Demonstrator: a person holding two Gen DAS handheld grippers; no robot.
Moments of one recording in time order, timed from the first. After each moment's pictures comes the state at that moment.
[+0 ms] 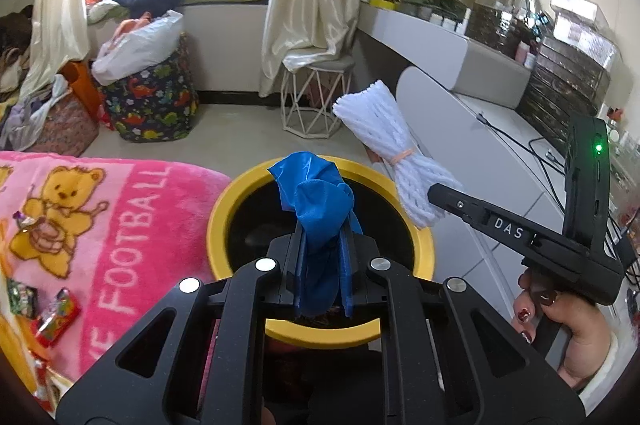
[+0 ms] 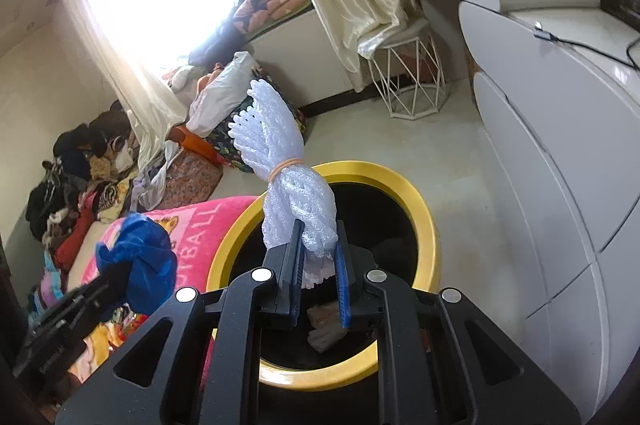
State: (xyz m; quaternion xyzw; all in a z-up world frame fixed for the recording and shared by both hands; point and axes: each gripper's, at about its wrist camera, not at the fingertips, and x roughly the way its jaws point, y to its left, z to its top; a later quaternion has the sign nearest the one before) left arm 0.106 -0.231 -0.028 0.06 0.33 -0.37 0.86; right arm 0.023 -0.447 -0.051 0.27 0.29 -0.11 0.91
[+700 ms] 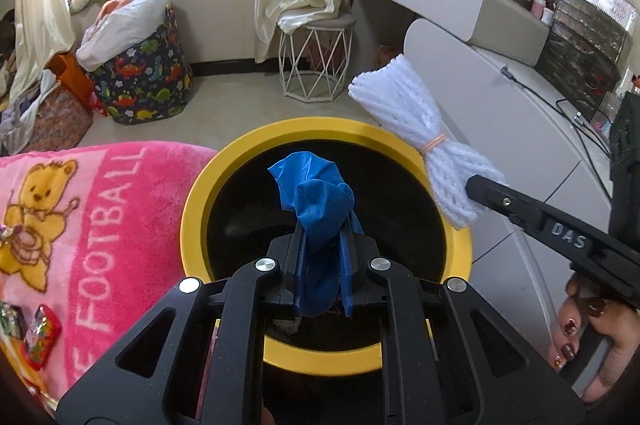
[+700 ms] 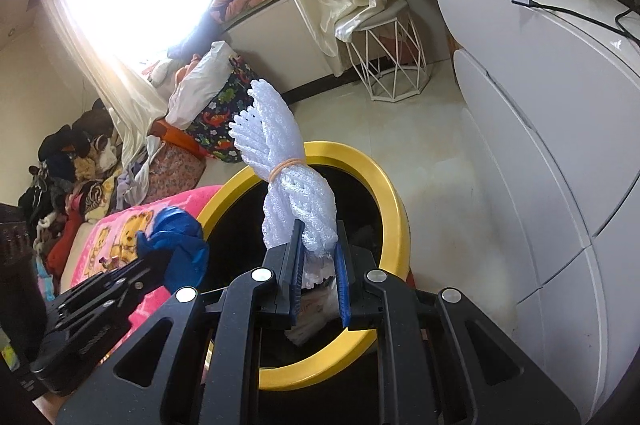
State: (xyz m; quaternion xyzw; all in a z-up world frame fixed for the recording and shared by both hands) left arm 0.139 -0.275 -0.075 0.11 0.38 -0.36 0.84; right arm 0.028 -0.459 -0.075 0.28 0.32 -0.12 0.90
